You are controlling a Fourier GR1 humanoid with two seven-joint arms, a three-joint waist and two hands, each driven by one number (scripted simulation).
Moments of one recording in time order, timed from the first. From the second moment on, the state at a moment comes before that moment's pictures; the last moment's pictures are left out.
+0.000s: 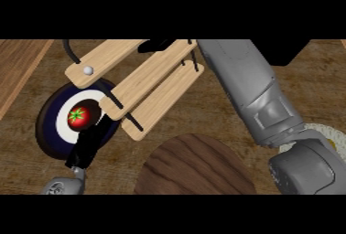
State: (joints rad) left arm -0.08 0.14 -0.09 -1.37 -0.12 -0.12 0.06; right arm -1.50 -0.02 -0.34 -0.27 0.30 0.19 -0.04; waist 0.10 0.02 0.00
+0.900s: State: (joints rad) left arm -0.05 0.16 -0.04 -1.38 -0.11 -0.11 0.05; right arm -1.42 -0.33 -0.53 -0.25 0.17 -0.02 -0.08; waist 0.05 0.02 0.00
